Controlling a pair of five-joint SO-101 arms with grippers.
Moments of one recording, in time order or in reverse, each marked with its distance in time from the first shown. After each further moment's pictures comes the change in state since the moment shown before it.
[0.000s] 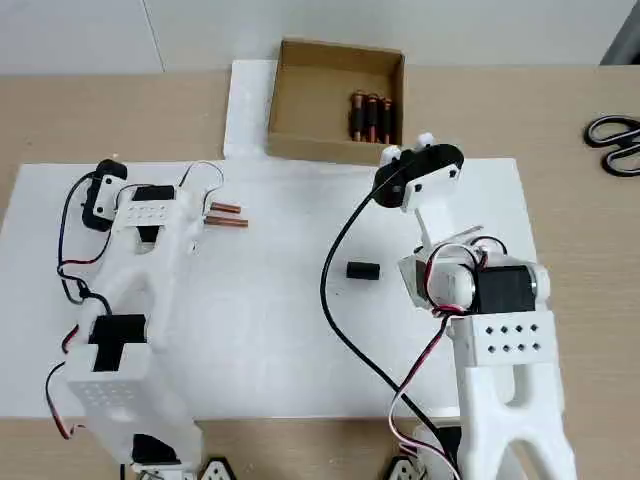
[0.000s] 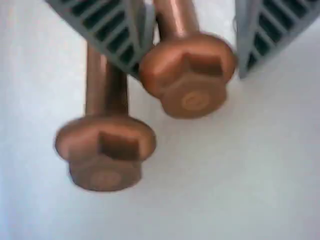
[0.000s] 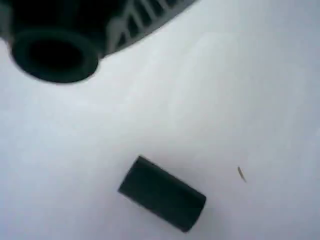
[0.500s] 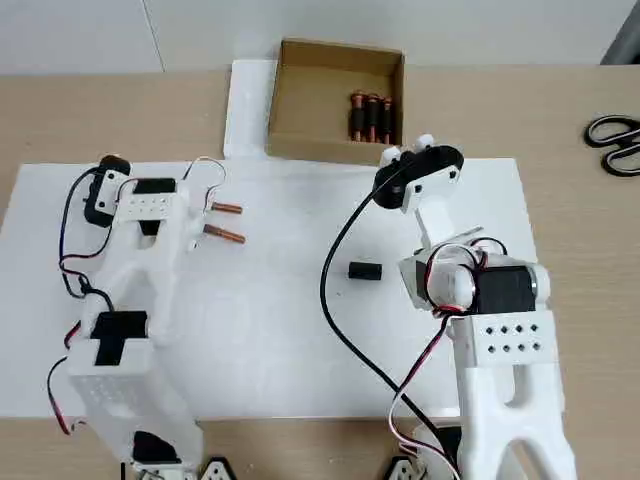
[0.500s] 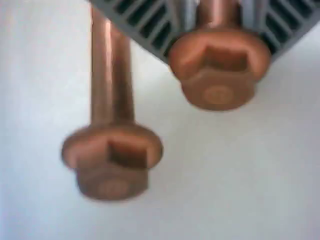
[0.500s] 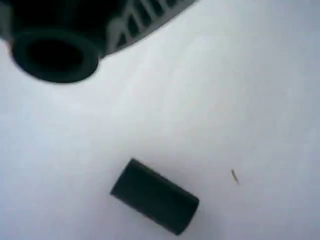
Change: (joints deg) left arm 0.4 0.3 -5.1 6.9 -0.4; right arm 0.0 0.0 0.0 0.7 0.0
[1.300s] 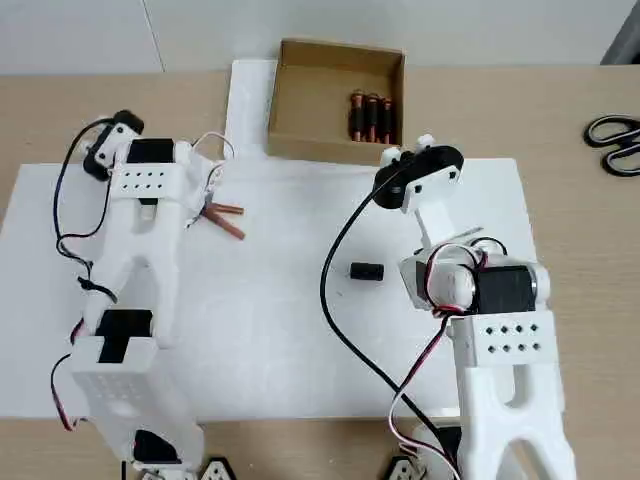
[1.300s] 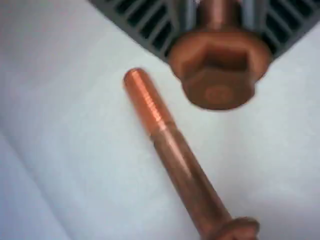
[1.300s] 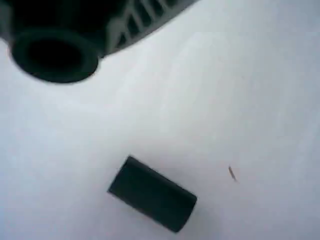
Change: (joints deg) left arm 1.2 0.2 -17.8 20.2 -18.4; right arm 0.0 0.0 0.0 0.0 0.0
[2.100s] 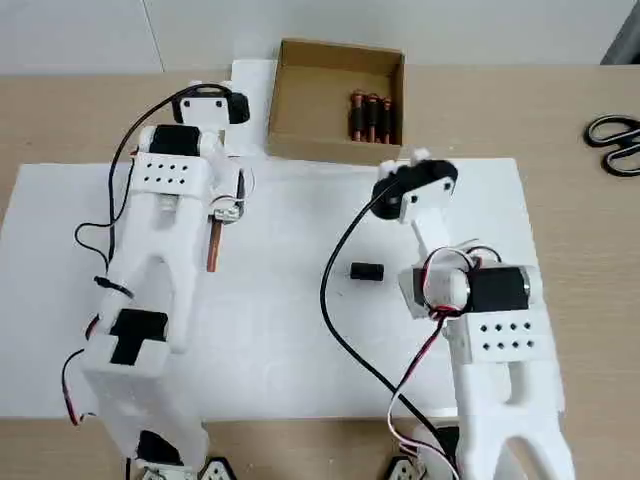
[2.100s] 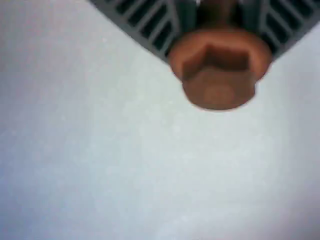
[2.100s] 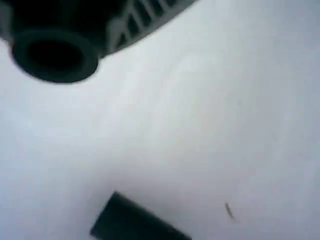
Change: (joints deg) left arm 6.0 0.0 -7.9 14.8 -51.5; right arm 0.0 0.1 4.5 0.0 0.0
